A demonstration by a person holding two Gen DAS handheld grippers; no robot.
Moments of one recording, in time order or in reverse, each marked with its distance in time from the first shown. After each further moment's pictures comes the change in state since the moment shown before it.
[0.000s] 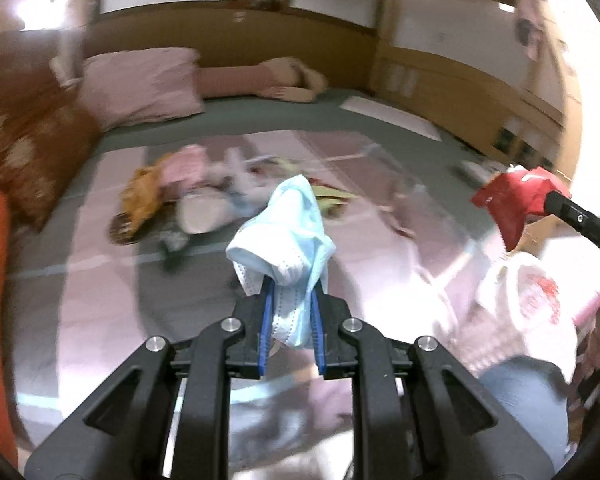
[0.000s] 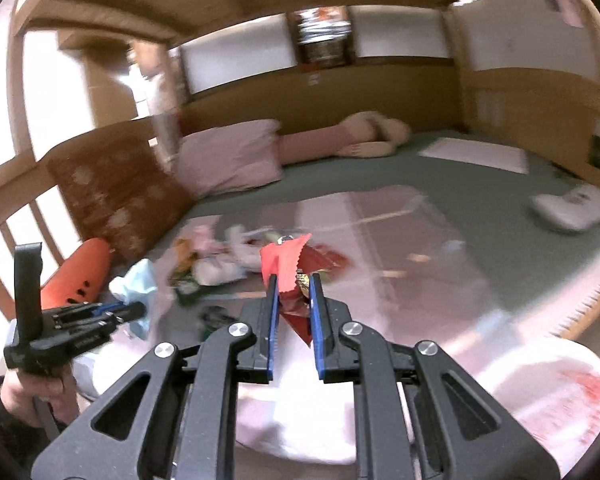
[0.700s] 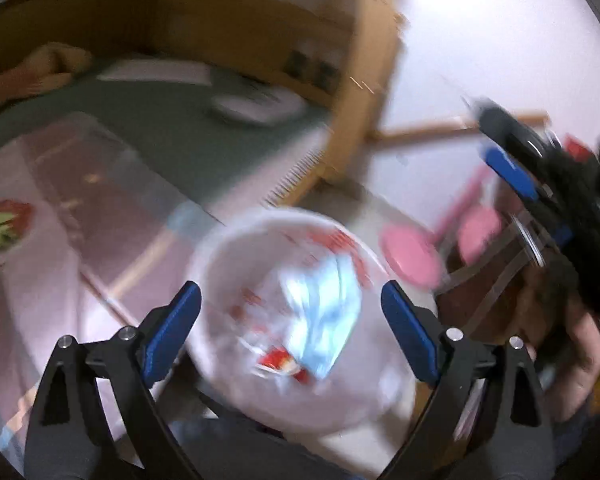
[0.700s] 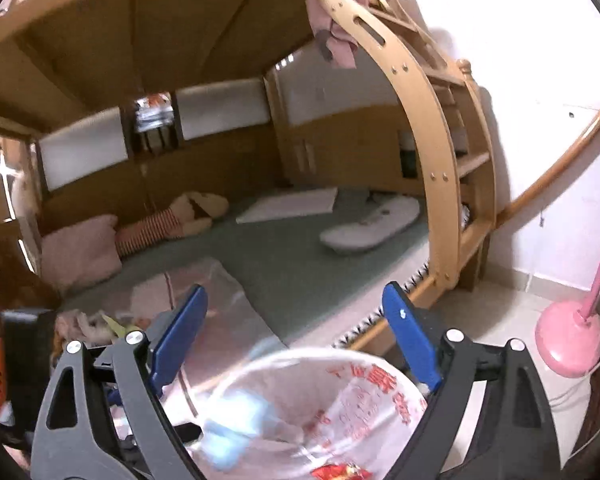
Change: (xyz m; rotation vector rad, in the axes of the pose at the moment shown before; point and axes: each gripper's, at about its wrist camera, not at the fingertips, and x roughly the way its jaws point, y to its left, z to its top) left arm 0.052 -0.291 0.009 0.232 0.154 -0.571; right arm -0.157 -0.122 -0.017 0.210 -0.271 -0.436
